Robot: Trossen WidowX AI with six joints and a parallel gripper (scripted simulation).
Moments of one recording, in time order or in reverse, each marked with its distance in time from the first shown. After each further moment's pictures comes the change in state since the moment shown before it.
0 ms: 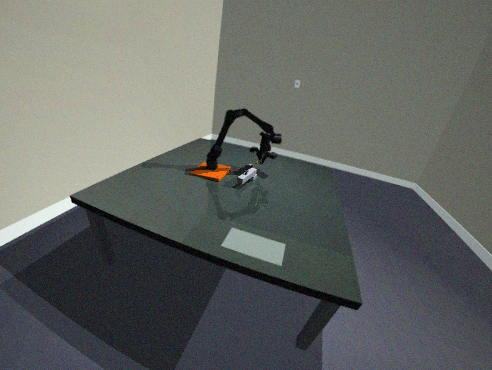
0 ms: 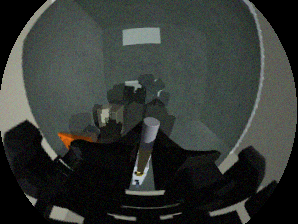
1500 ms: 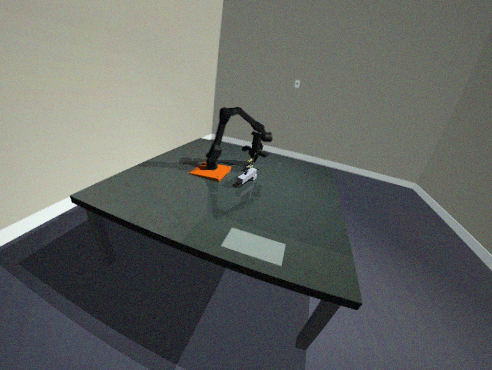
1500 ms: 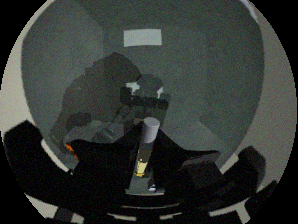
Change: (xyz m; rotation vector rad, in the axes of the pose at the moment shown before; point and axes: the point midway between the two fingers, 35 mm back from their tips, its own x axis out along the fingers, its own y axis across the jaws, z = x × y) arm 0.014 0.068 0.019 -0.003 -0.014 -0.005
